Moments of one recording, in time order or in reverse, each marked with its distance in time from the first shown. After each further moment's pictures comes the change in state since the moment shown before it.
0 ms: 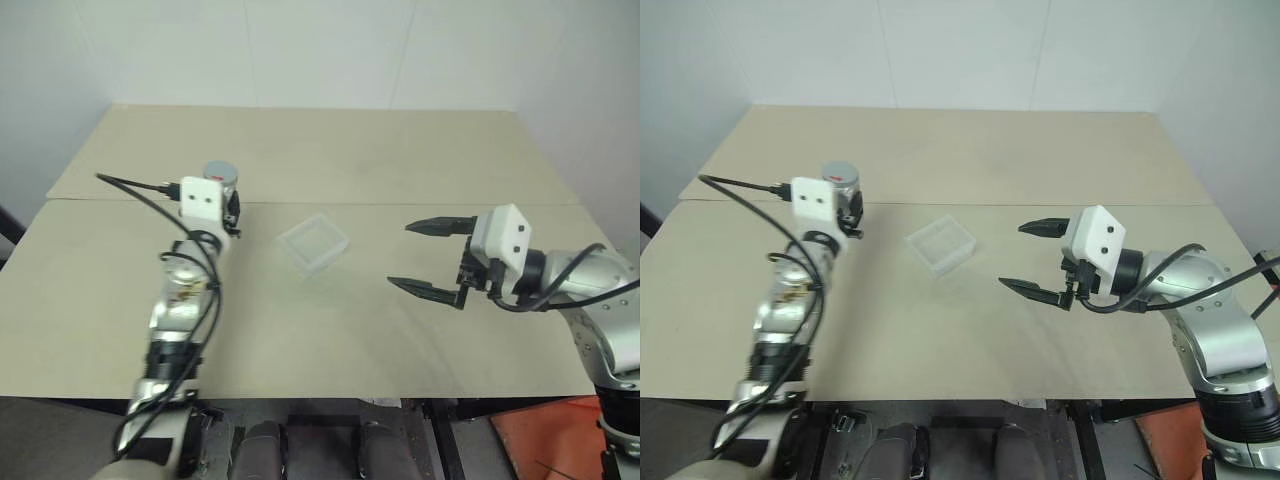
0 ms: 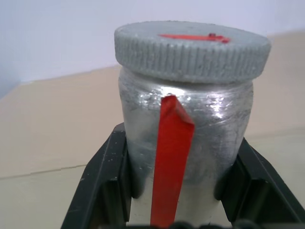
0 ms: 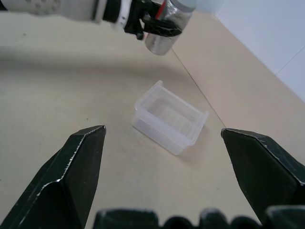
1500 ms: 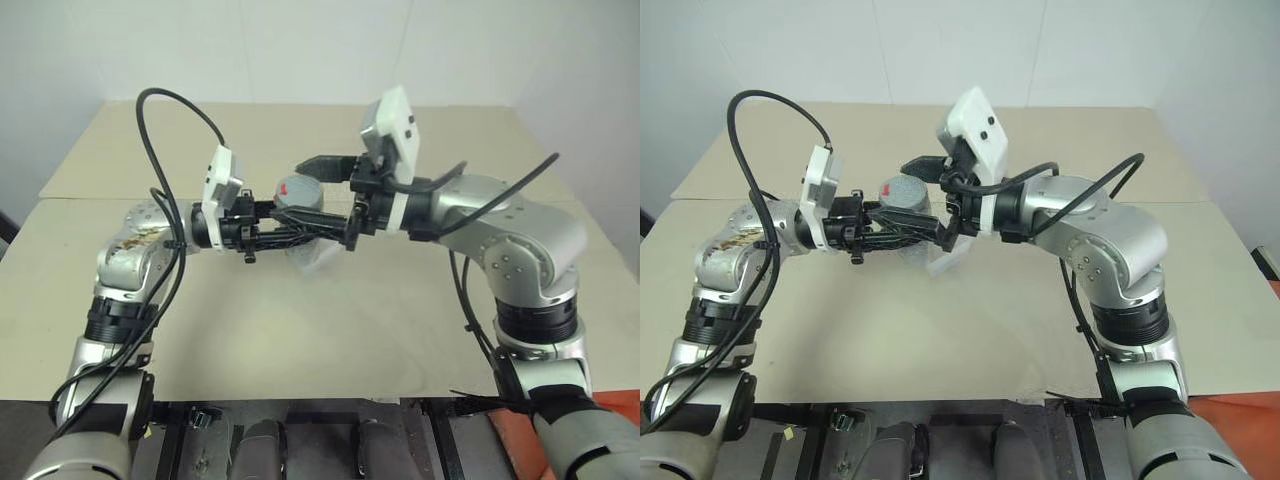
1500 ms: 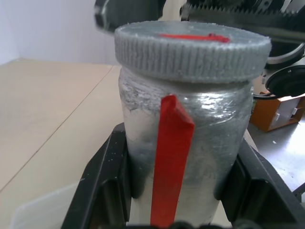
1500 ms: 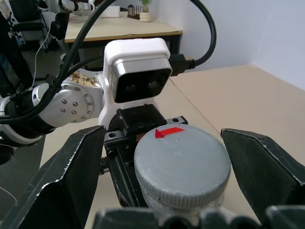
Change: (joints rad) left arm -0.214 0.204 -0.151 0.046 -0.437 0.093 -1.073; right arm -0.577 0.389 0.198 0.078 0.261 0.578 -0.354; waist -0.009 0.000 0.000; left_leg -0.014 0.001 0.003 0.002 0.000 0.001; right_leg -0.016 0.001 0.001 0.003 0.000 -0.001
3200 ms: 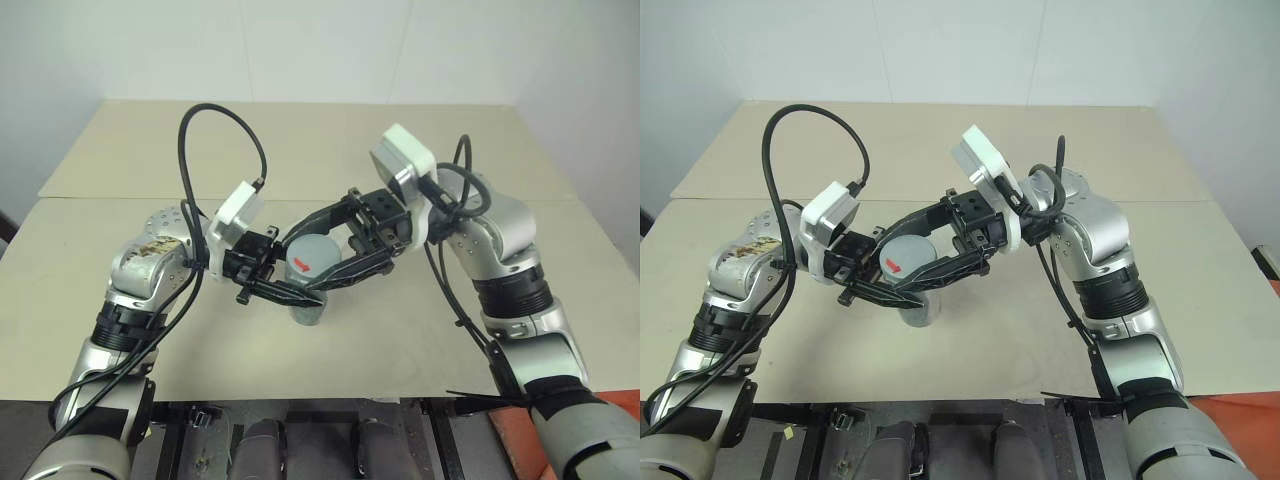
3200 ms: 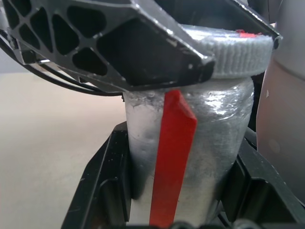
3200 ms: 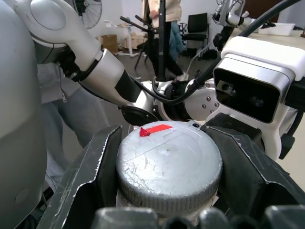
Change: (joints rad) left arm 0.022 0.010 -0.091 -0.097 -0.058 0.046 -0.329; right arm -0.056 0.007 0.086 0.357 -0.052 -0.364 0.880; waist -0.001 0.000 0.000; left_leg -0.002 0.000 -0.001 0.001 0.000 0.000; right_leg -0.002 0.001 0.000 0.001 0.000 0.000
